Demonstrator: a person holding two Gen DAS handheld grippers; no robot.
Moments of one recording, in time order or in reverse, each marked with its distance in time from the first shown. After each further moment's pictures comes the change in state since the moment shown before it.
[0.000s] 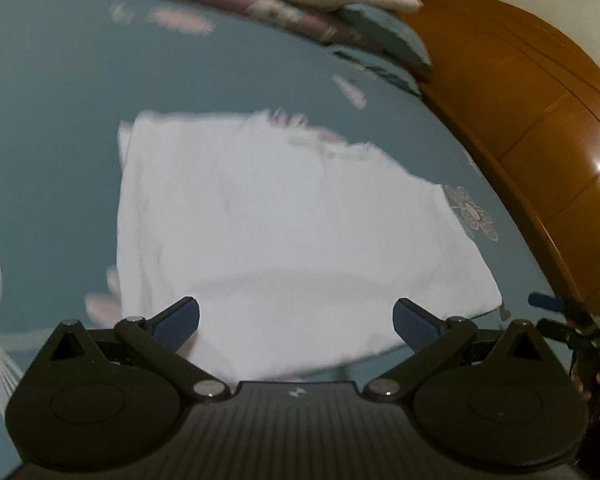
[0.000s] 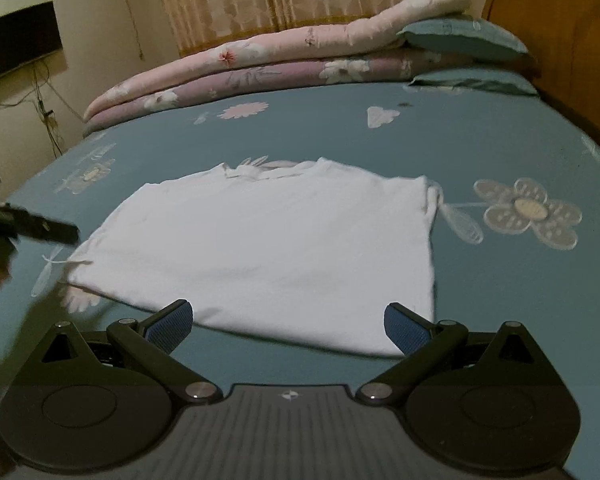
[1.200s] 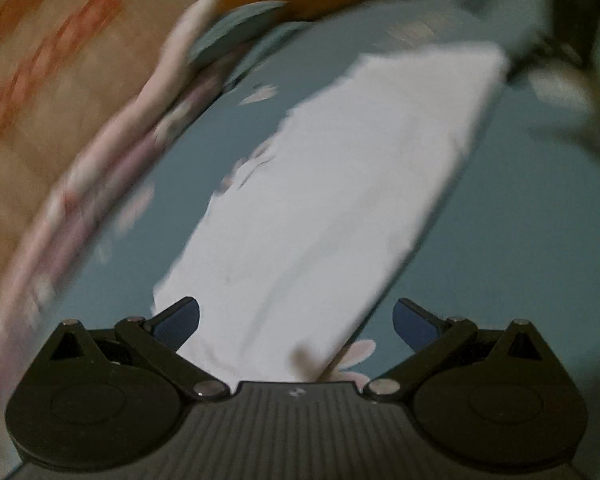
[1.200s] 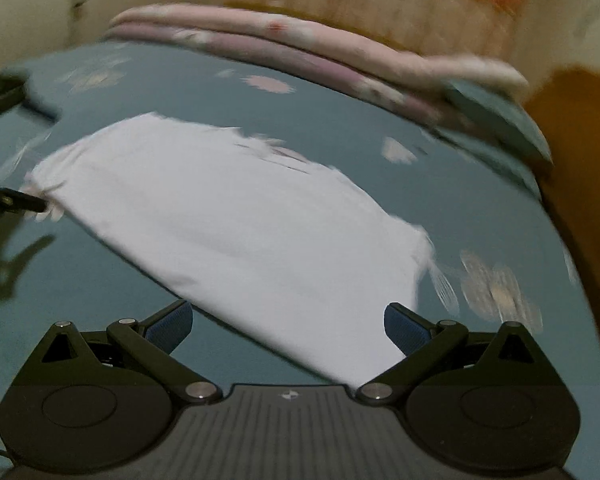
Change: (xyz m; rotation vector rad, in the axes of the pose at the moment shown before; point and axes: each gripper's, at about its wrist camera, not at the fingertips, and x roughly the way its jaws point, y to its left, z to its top) left arm 0.028 -0.117 -0.091 1.195 -0.063 0.501; right arm 0.036 0.068 -0.002 -0.517 0.036 -0.183
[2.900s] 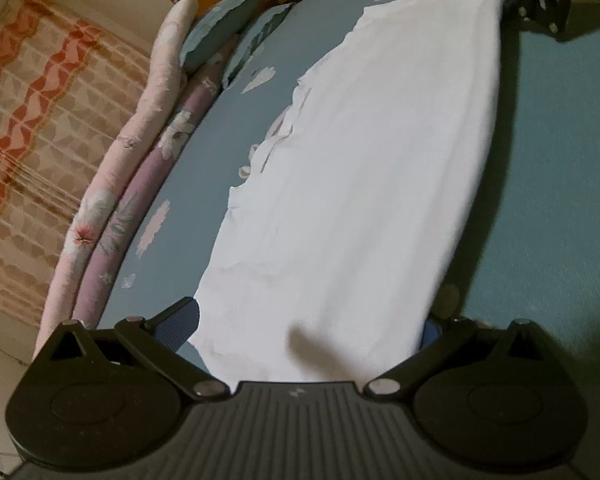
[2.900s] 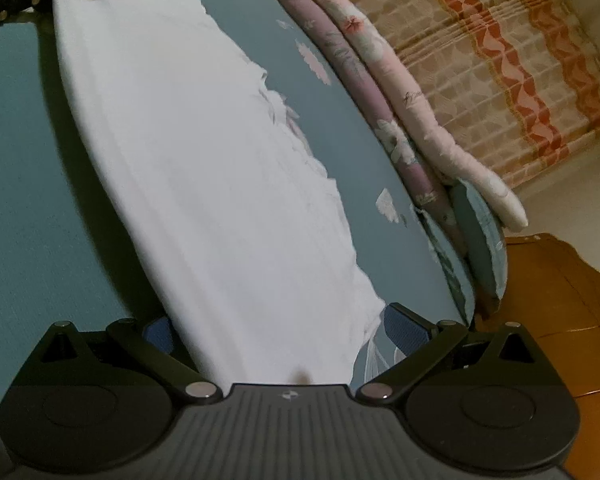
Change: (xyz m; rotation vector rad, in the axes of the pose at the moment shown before) left arm 0.057 0.029 -0.008 0.086 0.030 0.069; right arm 0.076 0.023 -0.003 -0.500 0.034 -0.254
